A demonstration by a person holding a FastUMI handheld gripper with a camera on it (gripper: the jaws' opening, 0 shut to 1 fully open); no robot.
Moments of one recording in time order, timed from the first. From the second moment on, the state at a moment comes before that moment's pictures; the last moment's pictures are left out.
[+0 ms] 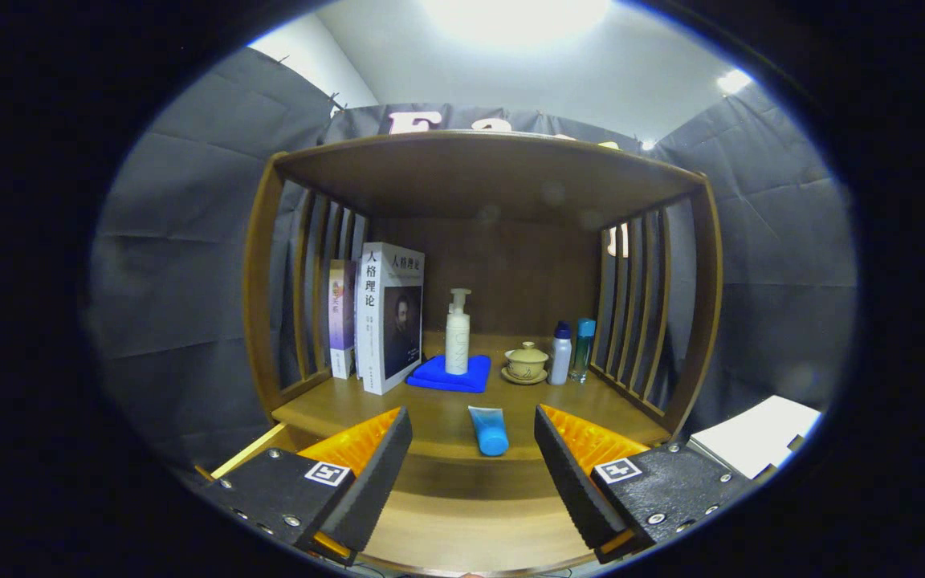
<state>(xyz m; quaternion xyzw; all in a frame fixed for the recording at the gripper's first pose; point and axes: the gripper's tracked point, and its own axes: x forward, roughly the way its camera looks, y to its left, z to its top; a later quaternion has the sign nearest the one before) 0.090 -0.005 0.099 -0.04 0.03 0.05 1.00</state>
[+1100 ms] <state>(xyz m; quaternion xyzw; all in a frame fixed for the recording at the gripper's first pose) -0.030 -0.034 -0.025 -0.03 0.07 0.05 1.00</state>
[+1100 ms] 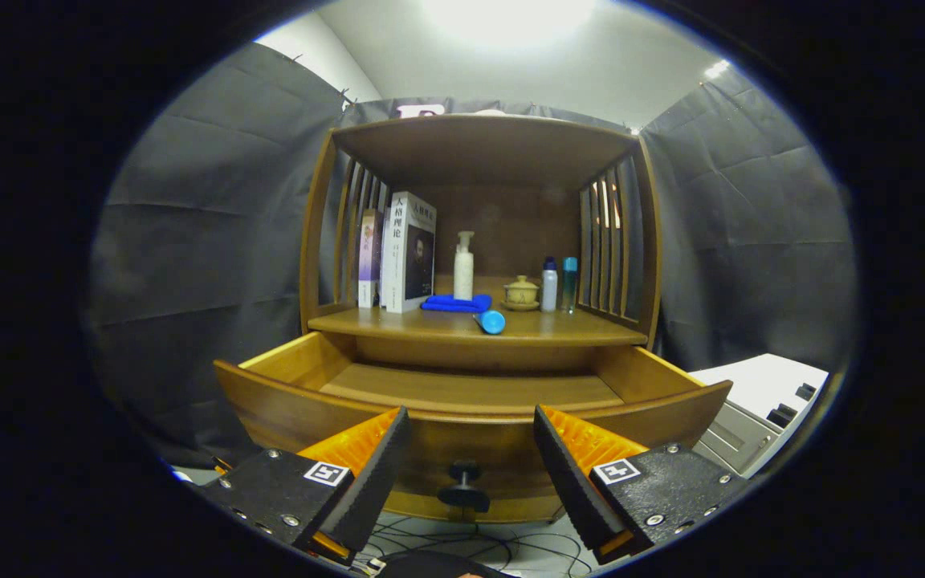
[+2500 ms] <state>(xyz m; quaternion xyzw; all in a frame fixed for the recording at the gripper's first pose) 0.014 -0.024 -0.063 -0.02 0.10 0.04 0.99</state>
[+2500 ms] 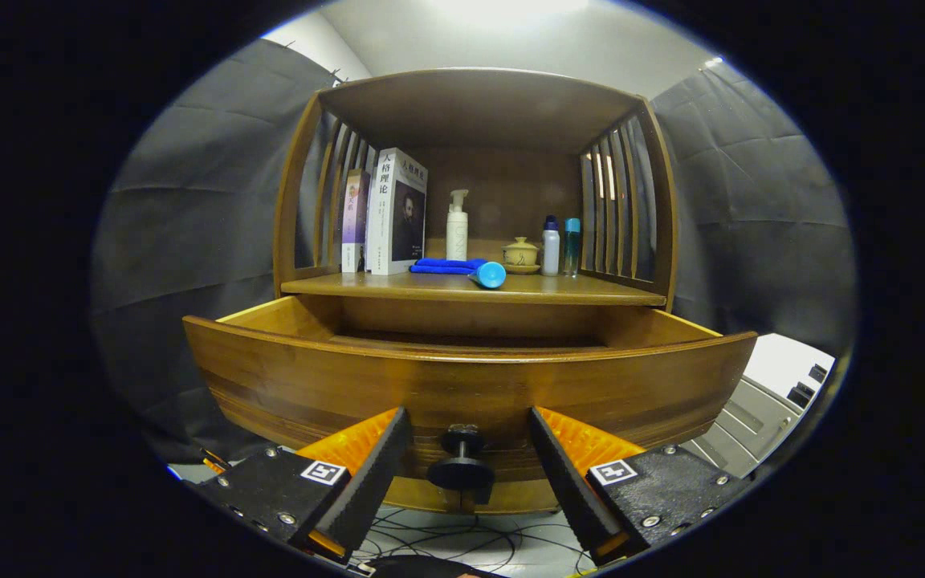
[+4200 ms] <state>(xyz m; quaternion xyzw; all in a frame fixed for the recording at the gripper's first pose) 0.157 -0.013 -0.063 0.03 0.11 0.03 0.99</state>
